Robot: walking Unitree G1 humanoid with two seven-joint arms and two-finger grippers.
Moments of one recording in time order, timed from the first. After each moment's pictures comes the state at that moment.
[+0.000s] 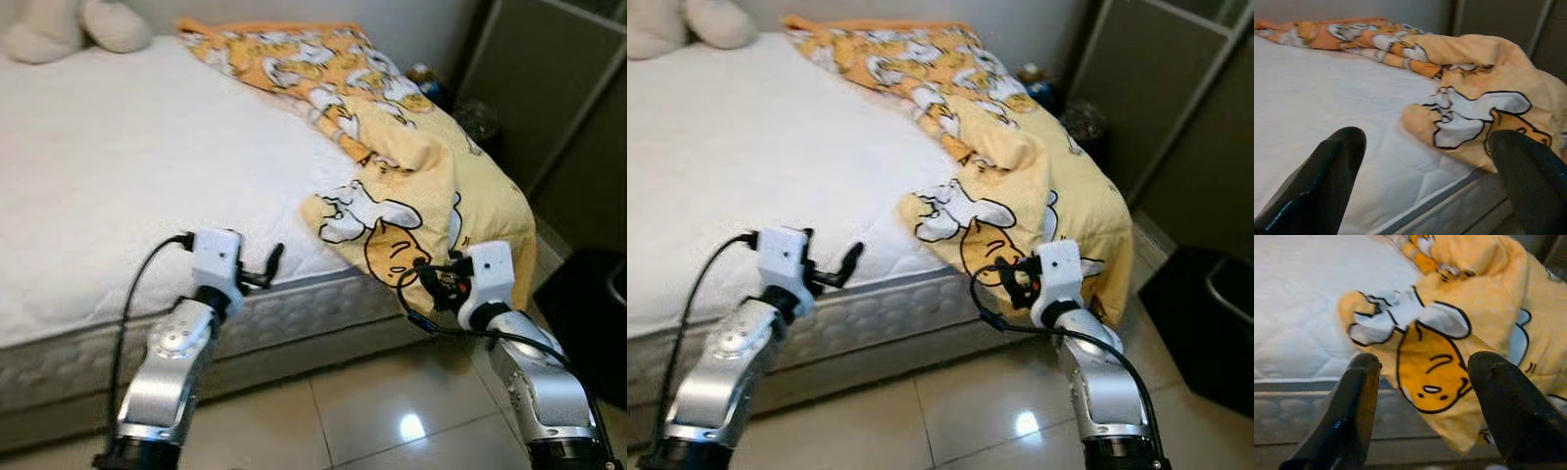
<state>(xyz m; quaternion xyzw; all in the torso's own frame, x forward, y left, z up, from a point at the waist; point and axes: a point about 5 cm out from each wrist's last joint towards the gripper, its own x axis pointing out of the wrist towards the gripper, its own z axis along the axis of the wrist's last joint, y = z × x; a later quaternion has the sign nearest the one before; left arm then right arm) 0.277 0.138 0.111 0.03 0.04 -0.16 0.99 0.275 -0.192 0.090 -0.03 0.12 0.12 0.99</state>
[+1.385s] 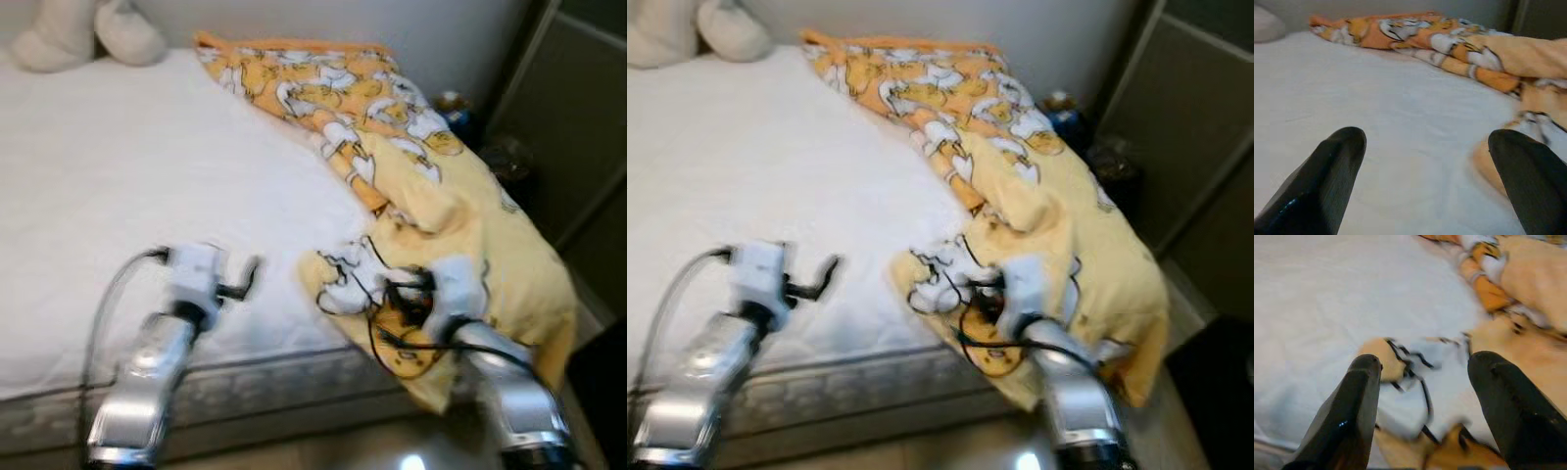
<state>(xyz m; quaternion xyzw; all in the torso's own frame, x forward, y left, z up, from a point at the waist) 0.262 0.169 0.104 0.05 0.06 -0.11 0.99 0.270 -0.150 0.073 0.00 0.13 0.20 0.97</state>
